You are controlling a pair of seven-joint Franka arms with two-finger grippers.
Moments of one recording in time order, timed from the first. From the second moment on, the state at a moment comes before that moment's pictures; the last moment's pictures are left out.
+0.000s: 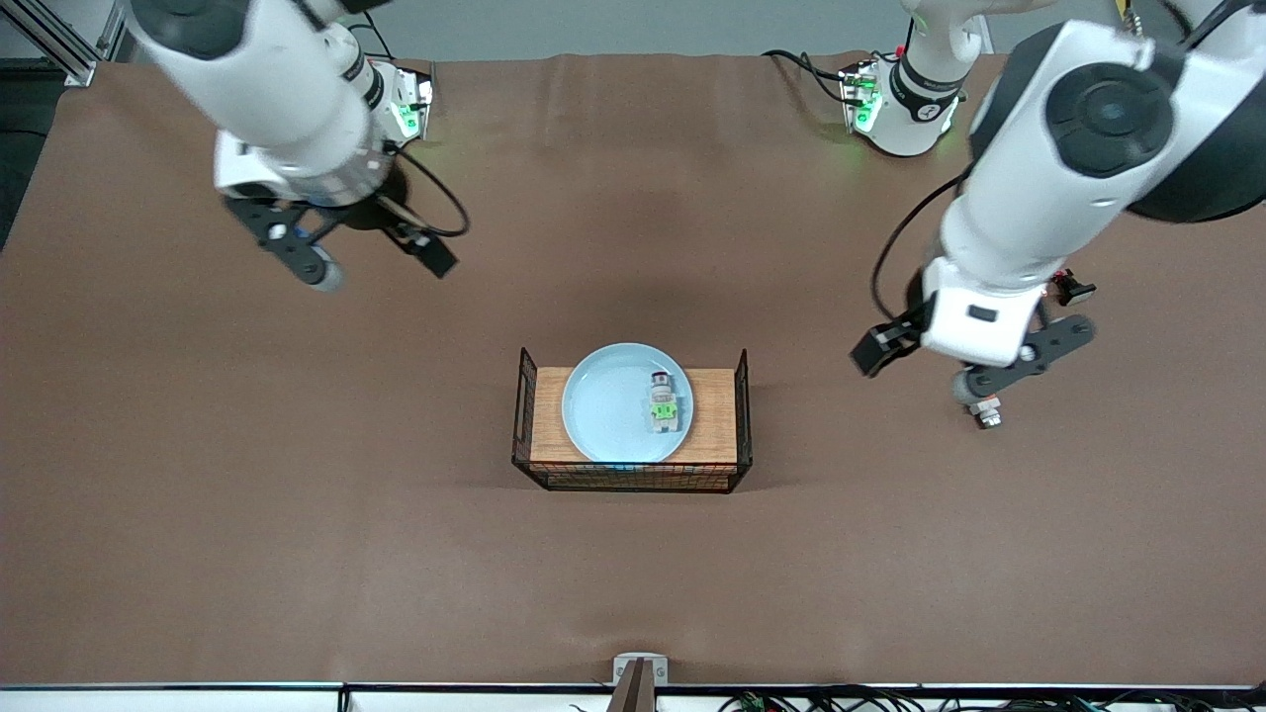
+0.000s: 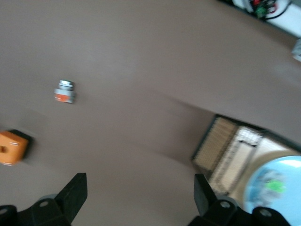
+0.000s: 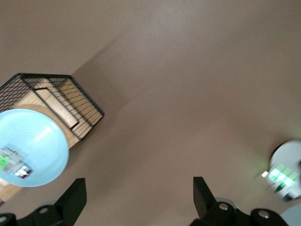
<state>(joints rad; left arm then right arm) 0.09 0.34 -0.57 -1.30 0.25 1.59 -0.86 0.31 0.17 0.14 -1.35 0.04 1.42 1.10</state>
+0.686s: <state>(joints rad) 0.31 0.25 -0.57 -1.31 0.24 1.47 -0.38 0.00 0.05 0.14 -1.48 0.04 1.42 0.39</state>
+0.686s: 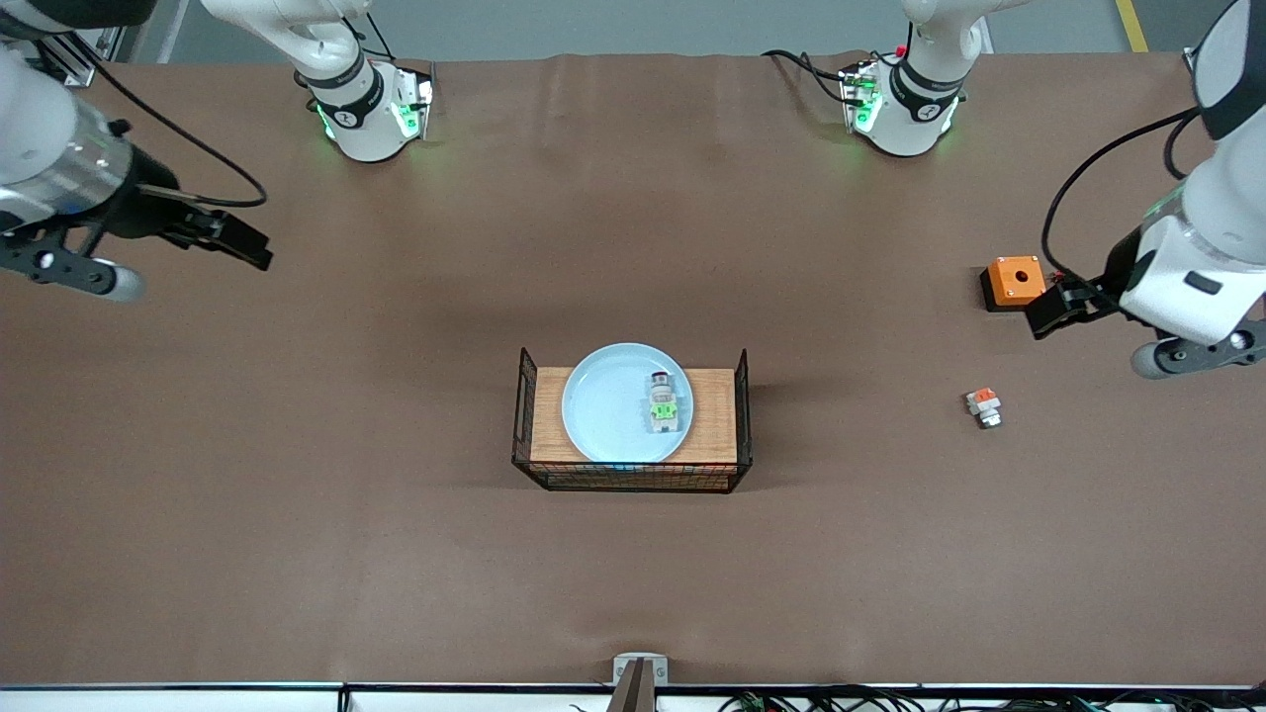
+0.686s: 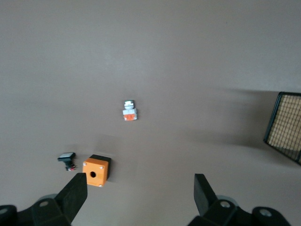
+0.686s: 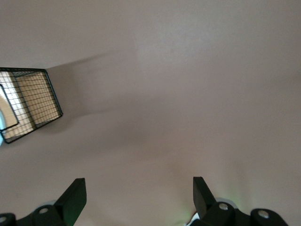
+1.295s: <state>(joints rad) 0.12 0.17 -0.26 -1.34 0.10 1.46 -0.24 -0.10 0.05 0.14 -1.48 0.04 1.47 0.19</state>
